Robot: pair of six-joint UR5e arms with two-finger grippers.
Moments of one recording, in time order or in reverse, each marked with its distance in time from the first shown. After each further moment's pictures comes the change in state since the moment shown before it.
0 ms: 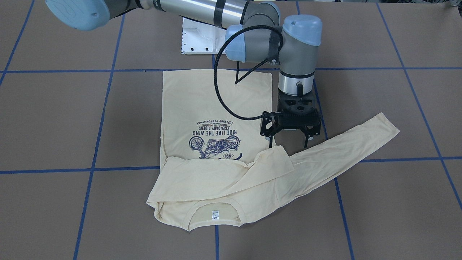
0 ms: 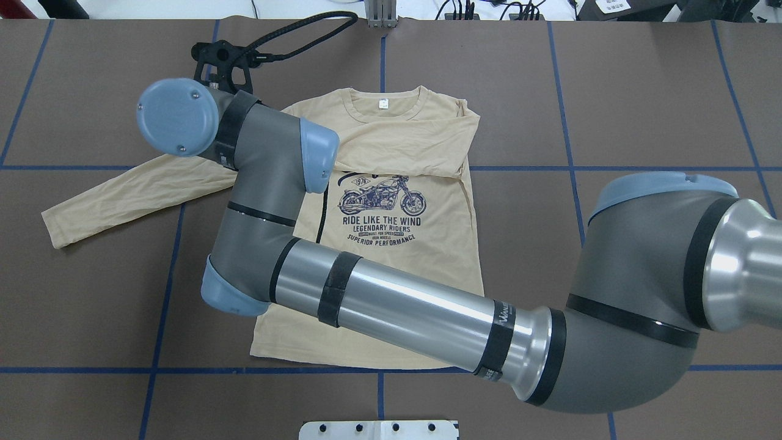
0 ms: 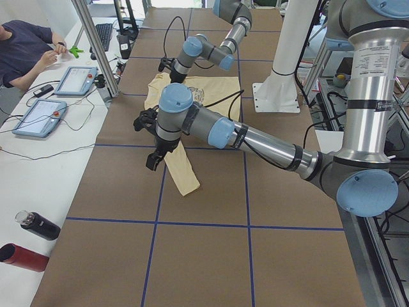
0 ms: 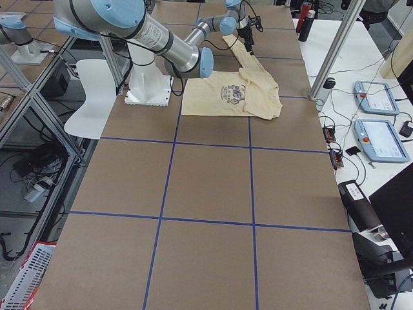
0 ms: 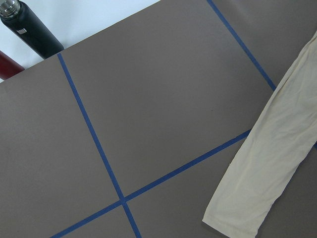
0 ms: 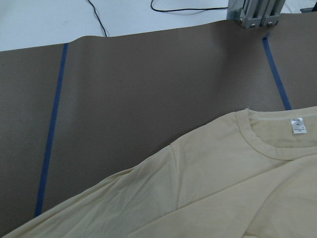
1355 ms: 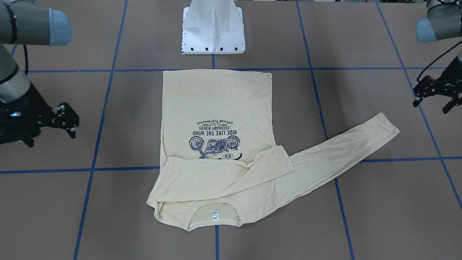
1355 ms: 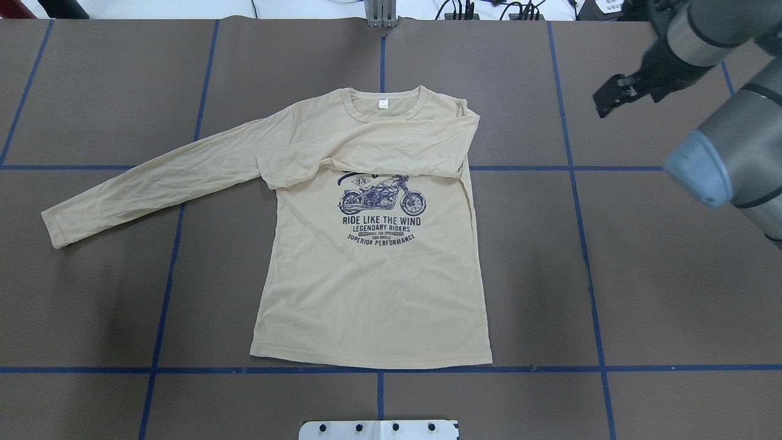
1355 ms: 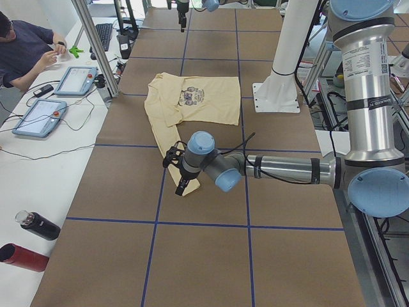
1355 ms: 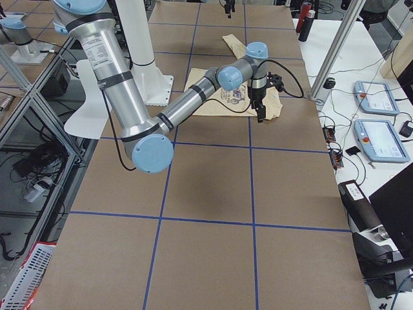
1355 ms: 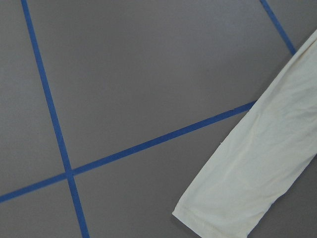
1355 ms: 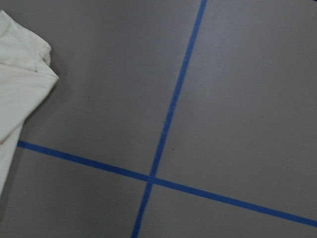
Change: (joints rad) left arm 0.345 0.197 0.229 -0.693 0.203 -0.602; right arm 0.543 -1.012 0.972 -0.308 0.568 -0.869
